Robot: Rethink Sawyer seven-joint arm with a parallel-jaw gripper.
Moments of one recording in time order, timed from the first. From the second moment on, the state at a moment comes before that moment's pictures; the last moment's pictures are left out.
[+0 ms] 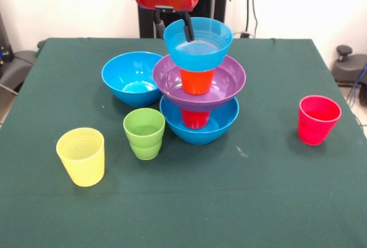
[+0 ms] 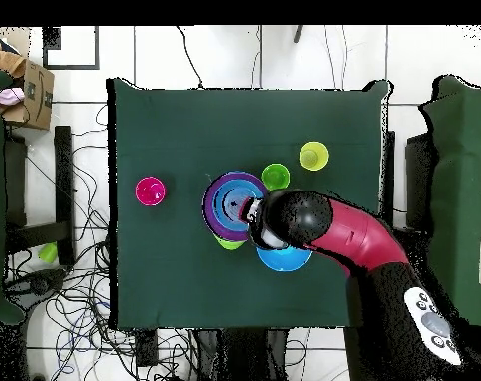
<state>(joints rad) -0.58 -0.80 0.26 1.85 -0.02 0.72 1.82</state>
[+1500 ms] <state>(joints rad) -0.55 -0.94 0.26 1.64 -0.13 1.03 1.82</state>
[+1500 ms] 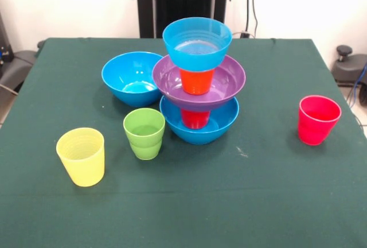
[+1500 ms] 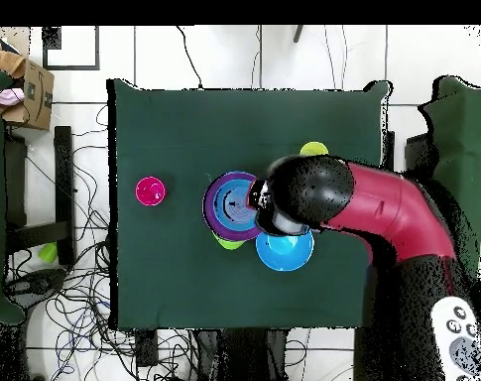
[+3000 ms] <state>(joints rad) -0.58 -0.84 0.26 1.50 -0.22 1.03 1.82</state>
